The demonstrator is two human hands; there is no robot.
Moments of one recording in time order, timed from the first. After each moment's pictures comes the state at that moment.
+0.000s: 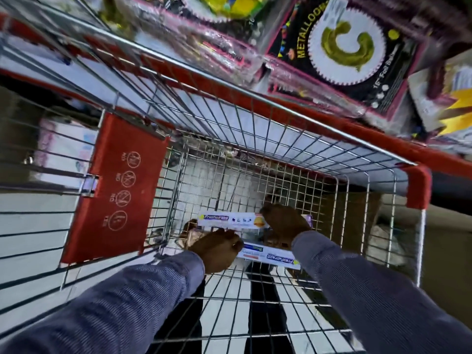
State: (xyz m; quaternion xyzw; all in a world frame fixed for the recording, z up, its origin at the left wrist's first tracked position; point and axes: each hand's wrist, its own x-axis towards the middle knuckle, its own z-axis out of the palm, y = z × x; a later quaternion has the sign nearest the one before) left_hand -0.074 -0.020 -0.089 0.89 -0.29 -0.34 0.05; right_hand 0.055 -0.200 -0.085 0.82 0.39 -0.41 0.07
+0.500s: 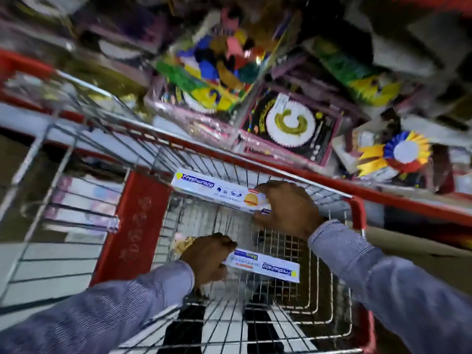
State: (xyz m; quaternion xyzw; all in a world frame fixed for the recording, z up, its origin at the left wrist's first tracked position) left_hand -0.025 -0.001 0.037 0.93 -0.15 -0.29 0.16; right_hand 0.112 -0.181 0.134 0.92 0.33 -0.18 -0.11
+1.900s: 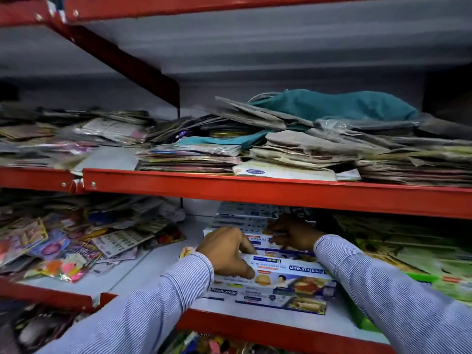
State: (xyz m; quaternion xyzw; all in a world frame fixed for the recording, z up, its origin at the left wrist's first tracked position) left_hand 0.259 0.025 0.557 0.97 -0.12 0.10 0.17; right_hand 0.387 -0.180 0.559 0.95 0.31 0.03 -0.09
